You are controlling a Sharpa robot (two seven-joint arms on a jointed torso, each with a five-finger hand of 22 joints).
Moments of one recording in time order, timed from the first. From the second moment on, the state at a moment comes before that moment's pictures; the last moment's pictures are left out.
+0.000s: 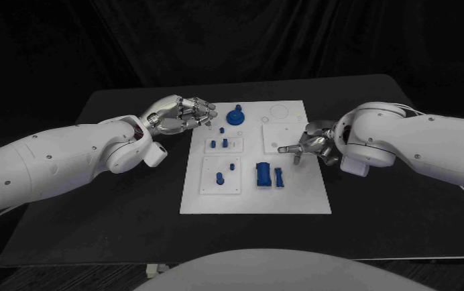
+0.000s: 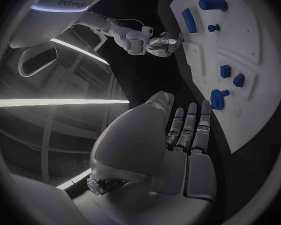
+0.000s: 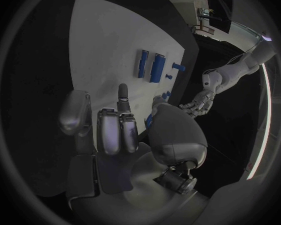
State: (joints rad) left arm 1.19 -0.89 -0.21 1.36 -0.48 0.01 0.56; left_hand 1.71 0.07 0.11 0.24 0.57 0.85 0.17 0.08 0.10 0.18 0.20 0.73 0.06 0.29 0.24 0.71 0.06 0.12 0.43 0.28 0.08 1.08; right arm 1.31 -0.86 -0.21 1.61 -0.91 0.06 -0.57; right_hand 0.92 0.03 -0.10 0.29 0.17 1.07 0.06 0.17 0.49 1.46 -0.02 1.57 1.31 1.47 -0.09 1.46 1.31 0.09 1.46 0.03 1.08 1.31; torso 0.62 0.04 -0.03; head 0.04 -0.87
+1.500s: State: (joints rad) left arm 1.16 -0.91 -0.15 1.52 -0.36 -0.22 0.64; left_hand 0.71 0.08 -0.15 0.17 0.13 0.16 0.00 0.01 0.00 0.00 0.01 0.12 0.00 0.00 0.01 0.00 0.00 0.11 0.00 0.15 0.01 0.10; right arm 1.18 -0.88 -0.11 1.60 -0.33 -0.51 0.64; right_hand 0.04 0.00 0.00 0.00 0.00 0.00 0.00 0.00 0.00 0.00 0.00 0.00 0.00 0.00 0.01 0.00 0.00 0.01 0.00 0.01 0.00 0.00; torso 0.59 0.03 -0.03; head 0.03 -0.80
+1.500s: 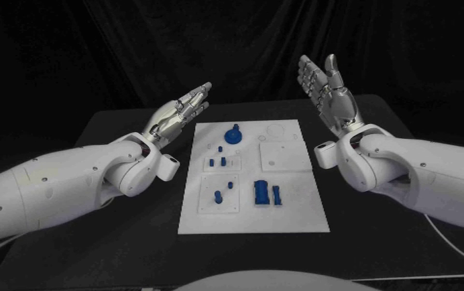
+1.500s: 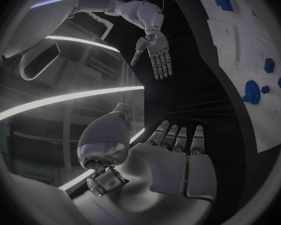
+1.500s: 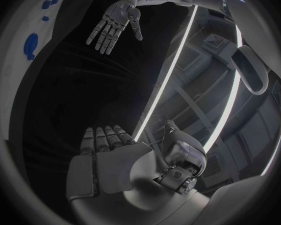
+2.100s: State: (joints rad) left arm 1.05 -0.78 0.00 1.57 -0.08 -0.66 0.54; left_hand 0.33 0.00 -0.02 0.06 0.02 0.04 0.00 0.00 0.00 0.00 0.01 0.01 0.00 0.00 0.01 0.00 0.00 0.03 0.00 0.03 0.00 0.01; right arm 1.05 -0.78 0.00 1.57 -0.04 -0.73 0.55; right_hand 0.01 0.00 0.00 0.00 0.00 0.00 0.00 0.00 0.00 0.00 0.00 0.00 0.00 0.00 0.01 0.00 0.00 0.01 0.00 0.01 0.00 0.00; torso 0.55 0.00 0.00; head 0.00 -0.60
